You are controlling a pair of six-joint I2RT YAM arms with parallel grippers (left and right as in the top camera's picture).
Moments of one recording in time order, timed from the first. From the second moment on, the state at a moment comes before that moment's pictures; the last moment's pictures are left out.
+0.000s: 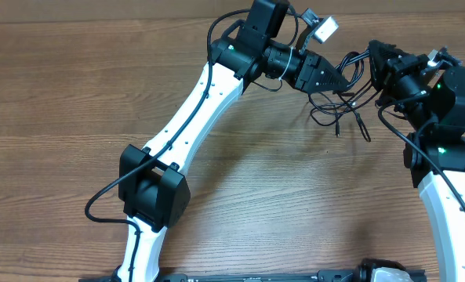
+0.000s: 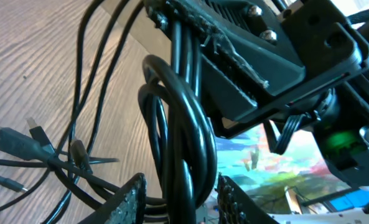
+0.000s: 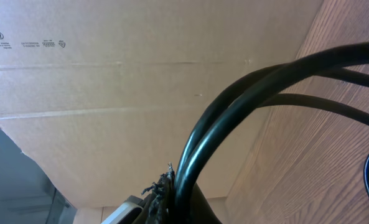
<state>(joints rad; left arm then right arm) -0.57 2.17 2.13 -0.61 1.16 -0.28 -0.13 1.23 0.99 0.08 -0.48 1.48</state>
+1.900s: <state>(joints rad) -0.51 2.17 2.13 -0.79 1.17 -0.14 -0.13 1.24 0.99 -0.03 -0.52 1.31</state>
